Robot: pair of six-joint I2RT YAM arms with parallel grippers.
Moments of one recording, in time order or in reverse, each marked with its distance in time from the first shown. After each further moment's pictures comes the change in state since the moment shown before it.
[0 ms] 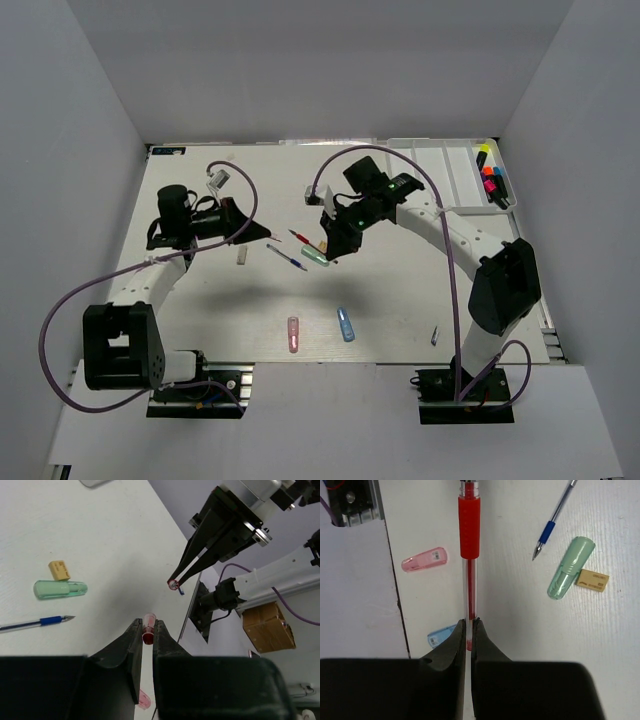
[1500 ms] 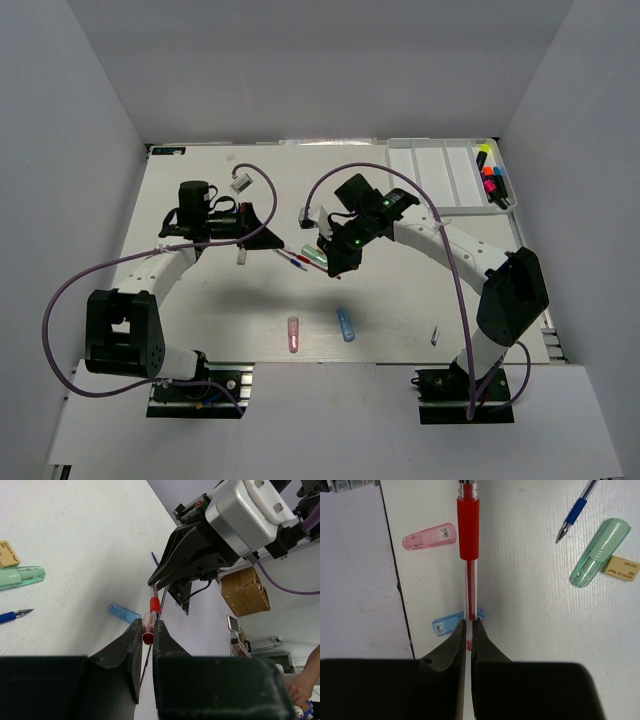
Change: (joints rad) left arm -0.118 0.075 0.097 -0.230 0.083 0.141; right arm 0.100 -0.070 -0.097 -0.008 0.102 -0.014
